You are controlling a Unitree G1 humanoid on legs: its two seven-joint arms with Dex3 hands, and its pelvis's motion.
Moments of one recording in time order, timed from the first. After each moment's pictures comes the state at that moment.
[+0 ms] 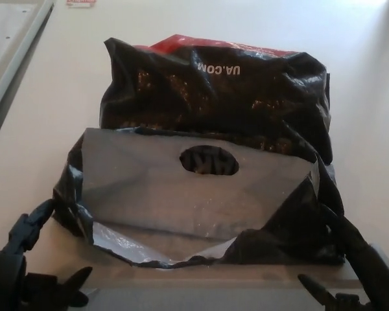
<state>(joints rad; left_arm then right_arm) 0.21 0.28 0.12 -0.01 0.02 -0.06 -0.09 0.16 -0.33 0.14 -0.09 -0.25 0.04 0.07</state>
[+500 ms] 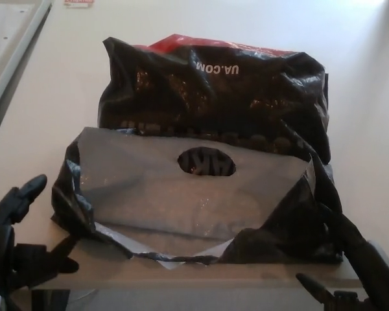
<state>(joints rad) 0.05 0.29 0.19 0.11 0.02 -0.11 -0.05 0.11 -0.32 0.14 -0.06 -0.25 0.06 0.07</state>
